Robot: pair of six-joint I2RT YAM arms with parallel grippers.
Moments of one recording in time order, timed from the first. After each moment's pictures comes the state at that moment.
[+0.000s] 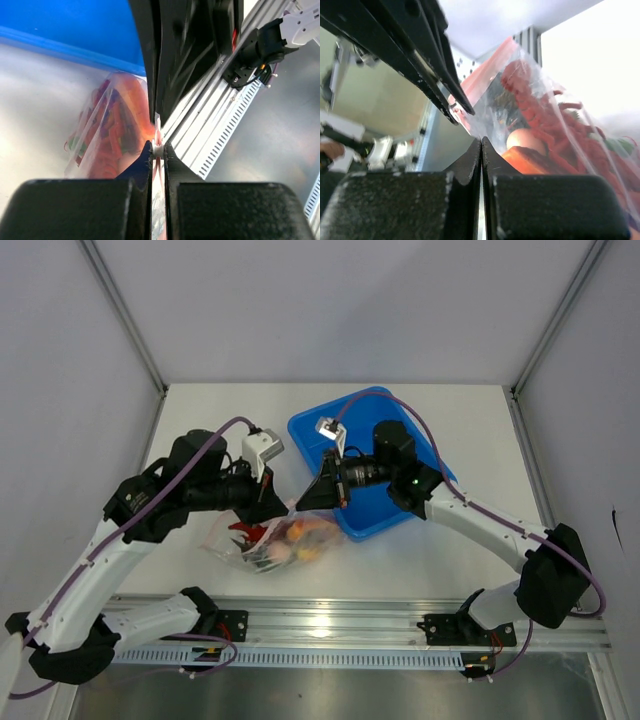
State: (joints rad) left arm -0.70 1.00 1.42 -1.04 0.37 -0.12; right arm 0.79 1.44 1.14 0.16 -1.01 0.55
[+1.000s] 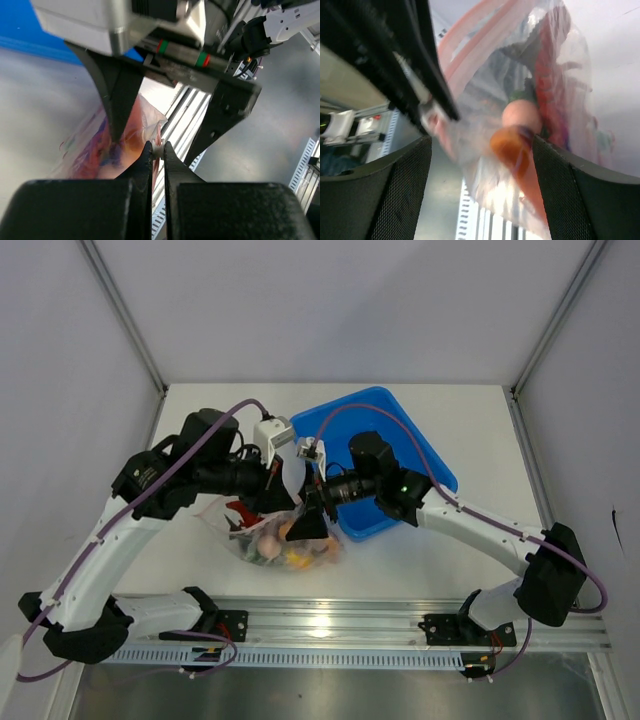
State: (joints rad) left arm -0.69 1.14 1.60 -1.15 0.43 -0.10; right arm 0.88 1.44 1.19 -0.05 -0.92 0.29
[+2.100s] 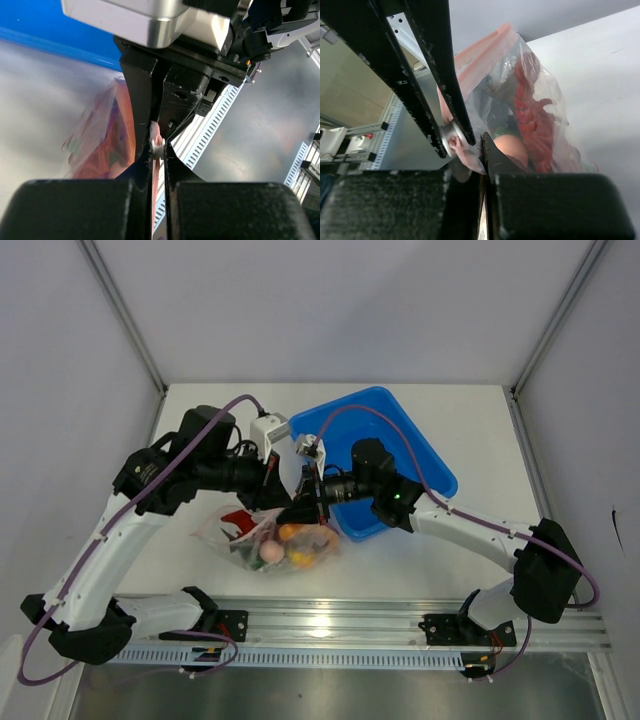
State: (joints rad) left arm -0.64 1.15 1.59 -1.15 0.47 -0.11; right arm 0.91 1.47 1.10 0.29 -0.85 0.39
